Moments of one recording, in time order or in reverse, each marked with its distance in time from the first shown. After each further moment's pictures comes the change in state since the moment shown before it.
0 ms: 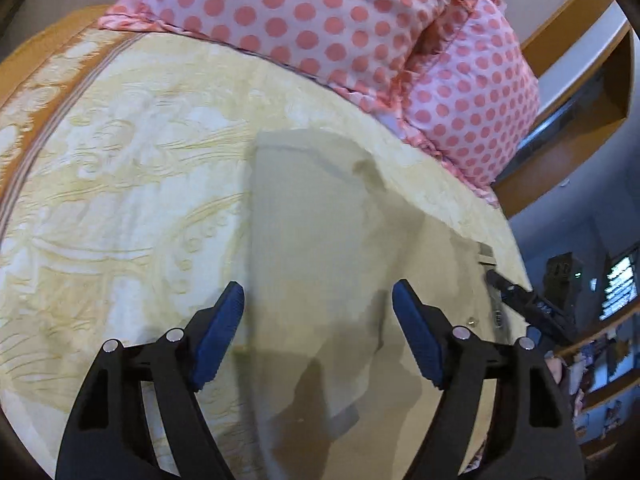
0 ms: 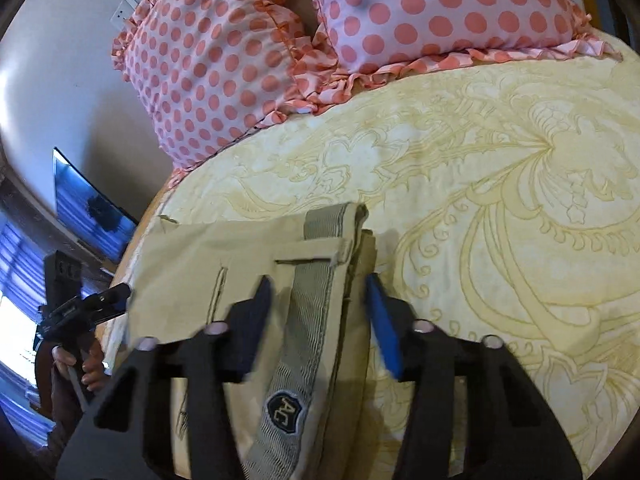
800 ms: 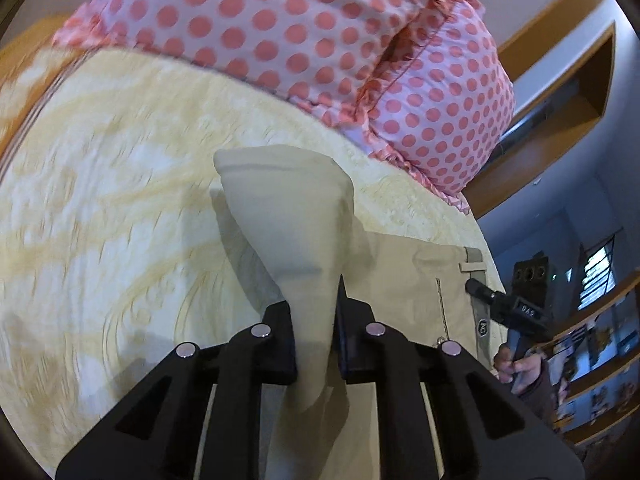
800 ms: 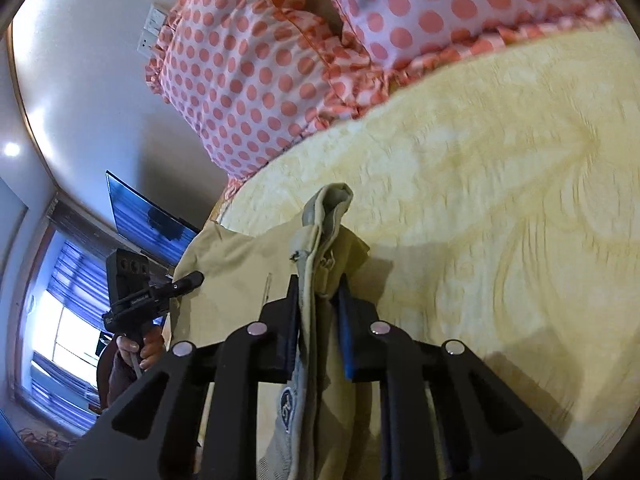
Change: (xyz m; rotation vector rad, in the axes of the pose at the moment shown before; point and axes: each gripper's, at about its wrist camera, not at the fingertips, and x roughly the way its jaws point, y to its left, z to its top) left arm 0.011 -0.015 0.040 0.044 -0.012 -0.074; right arm -0.004 -0.012 0.029 0.060 0.020 0.245
